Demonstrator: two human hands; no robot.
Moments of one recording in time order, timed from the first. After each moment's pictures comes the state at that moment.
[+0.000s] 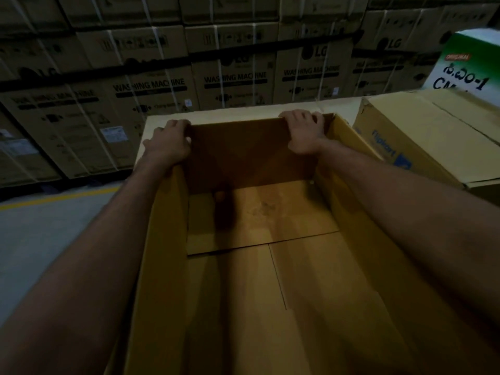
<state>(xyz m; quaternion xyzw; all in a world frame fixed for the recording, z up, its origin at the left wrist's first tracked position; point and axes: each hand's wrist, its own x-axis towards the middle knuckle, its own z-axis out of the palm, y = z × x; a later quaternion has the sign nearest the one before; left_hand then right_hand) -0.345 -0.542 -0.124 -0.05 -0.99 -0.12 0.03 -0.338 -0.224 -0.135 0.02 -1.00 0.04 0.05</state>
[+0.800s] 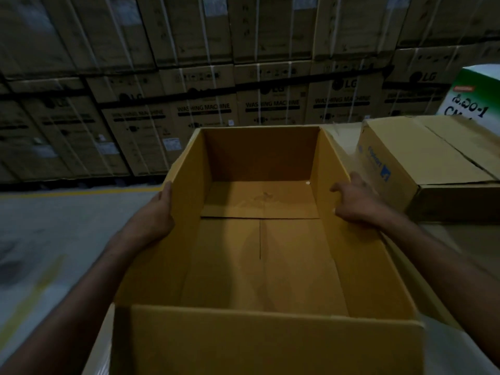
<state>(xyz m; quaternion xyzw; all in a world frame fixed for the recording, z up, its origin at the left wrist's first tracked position) -0.006 -0.545 -0.118 0.08 -0.99 -0.12 -0.05 -0.052 -0.117 -0.126 -0.05 -0.99 0.14 -0.04</state>
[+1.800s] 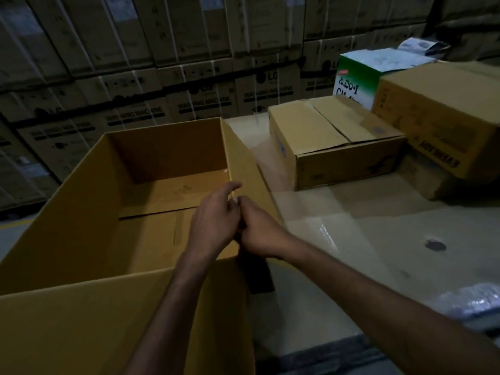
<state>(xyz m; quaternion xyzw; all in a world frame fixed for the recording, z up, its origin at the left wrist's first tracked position) 0.122 -0.172 -0.103 -0.10 -0.93 -0.33 0.10 0.125 -0.050 -0.135 0.12 -0.89 0.45 -0.02</state>
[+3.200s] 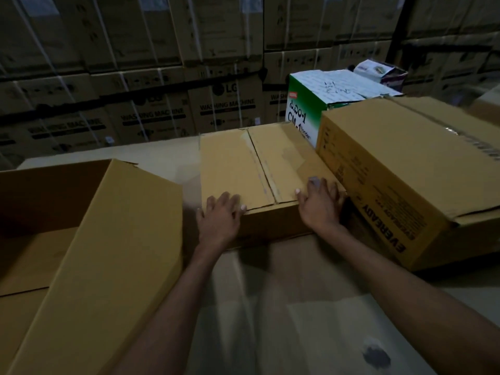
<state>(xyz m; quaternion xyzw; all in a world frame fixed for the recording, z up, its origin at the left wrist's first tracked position) -0.152 0.123 -0.194 -0.11 -0.98 -0.18 0.02 -0.135 0.376 -0.199 -0.20 -0.97 0.14 0.08</state>
